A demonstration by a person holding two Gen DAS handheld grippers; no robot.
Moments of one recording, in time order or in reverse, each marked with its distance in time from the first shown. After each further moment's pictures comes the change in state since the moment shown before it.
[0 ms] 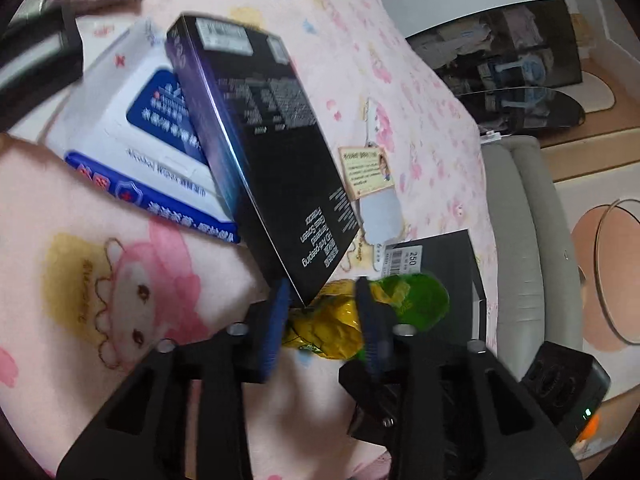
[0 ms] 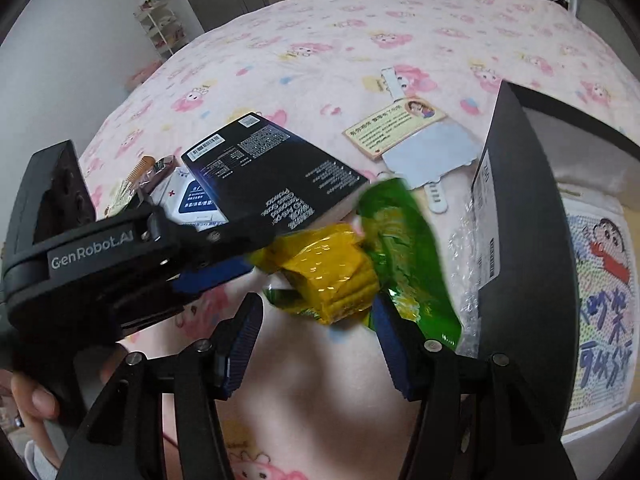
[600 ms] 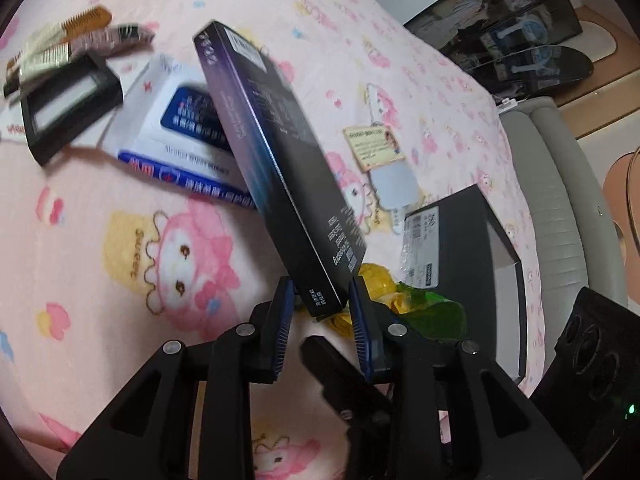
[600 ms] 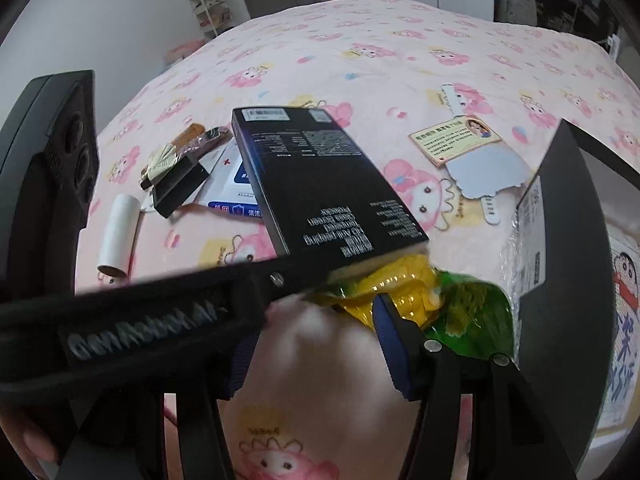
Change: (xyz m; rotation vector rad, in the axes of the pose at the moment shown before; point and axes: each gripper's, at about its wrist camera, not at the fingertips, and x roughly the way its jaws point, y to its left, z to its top) left arm -0.020 -0.027 -0.030 0.140 -0.013 0.163; right arm -0.009 0.035 -0.010 -0.152 -0.010 0.048
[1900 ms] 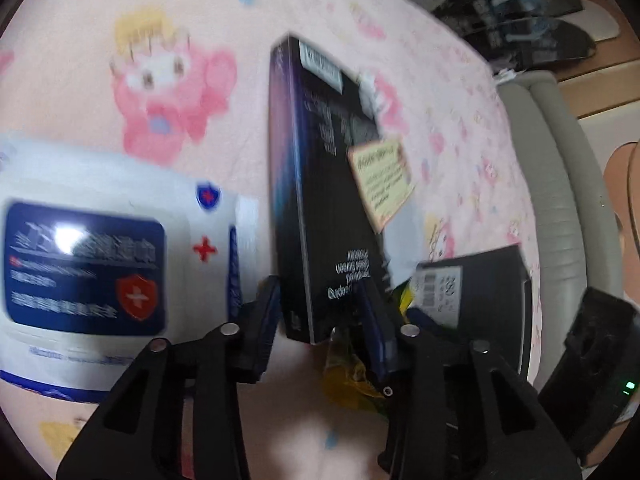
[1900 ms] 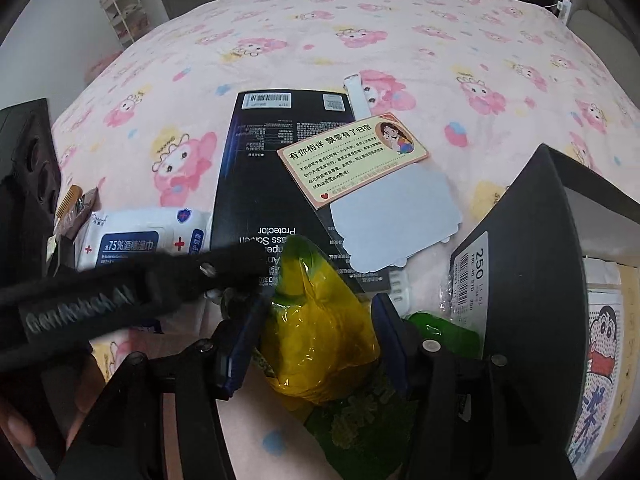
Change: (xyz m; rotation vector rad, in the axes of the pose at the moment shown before) left arm 0.111 0.001 0.081 0.005 0.197 -0.057; right arm 0.062 -0.069 0.070 0.146 0.080 -0.201
